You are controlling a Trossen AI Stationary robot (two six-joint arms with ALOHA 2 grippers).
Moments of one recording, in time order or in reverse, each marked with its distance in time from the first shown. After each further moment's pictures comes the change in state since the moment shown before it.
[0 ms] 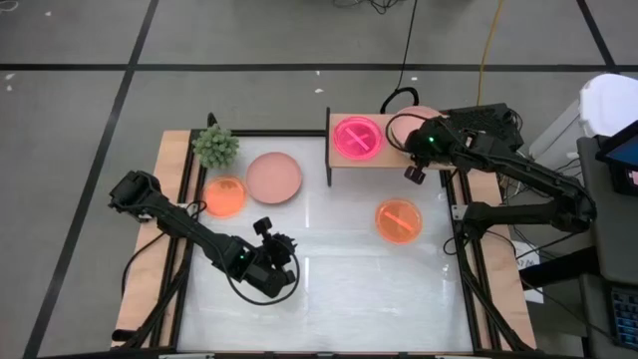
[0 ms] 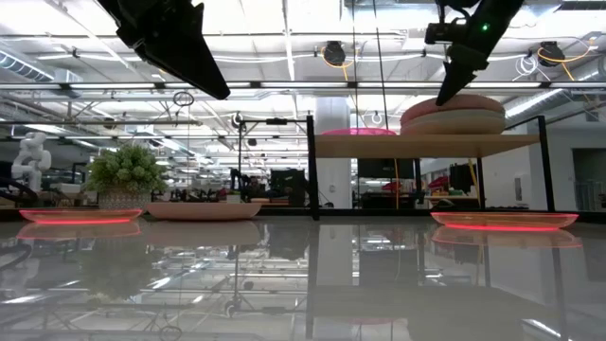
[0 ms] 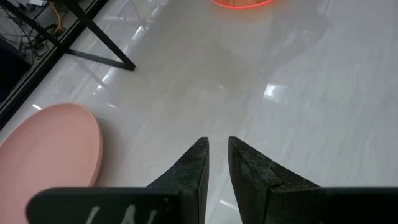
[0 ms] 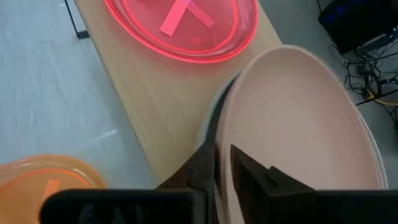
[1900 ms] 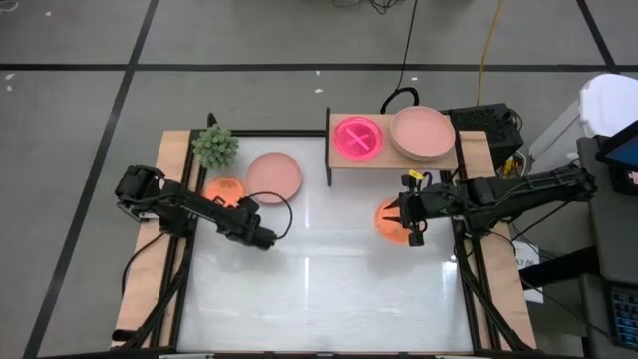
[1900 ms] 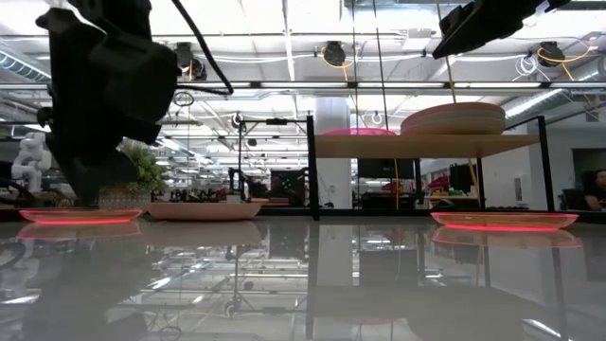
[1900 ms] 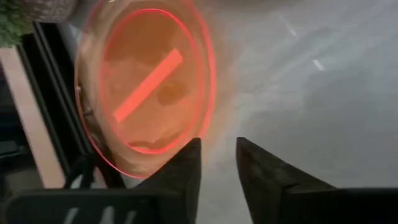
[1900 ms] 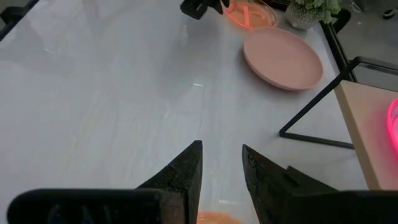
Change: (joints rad) left arm 0.312 0.000 -0.307 -0.537 0.364 -0.532; right arm 0.701 -0.117 -0.227 0.348 -0.074 0.134
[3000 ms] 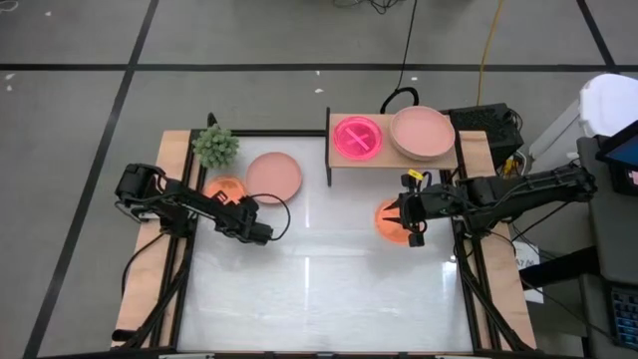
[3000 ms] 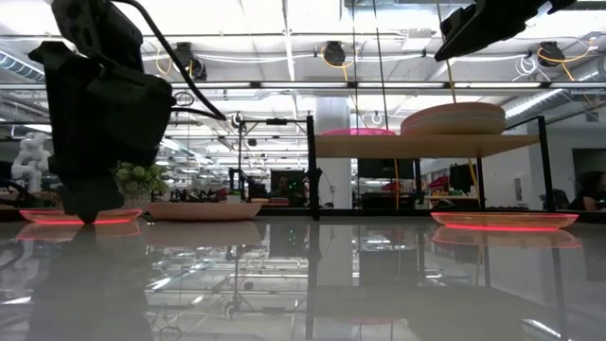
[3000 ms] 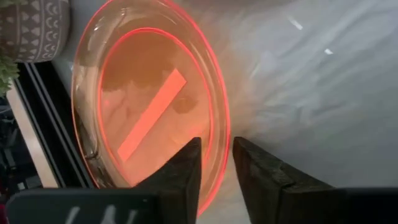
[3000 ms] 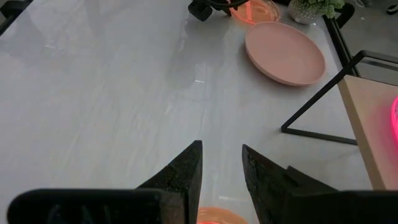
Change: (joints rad) left arm 0.060 -0.001 -0.134 0.187 -0.076 0.234; right arm 0.000 0.000 0.000 -0.018 -0.005 0.003
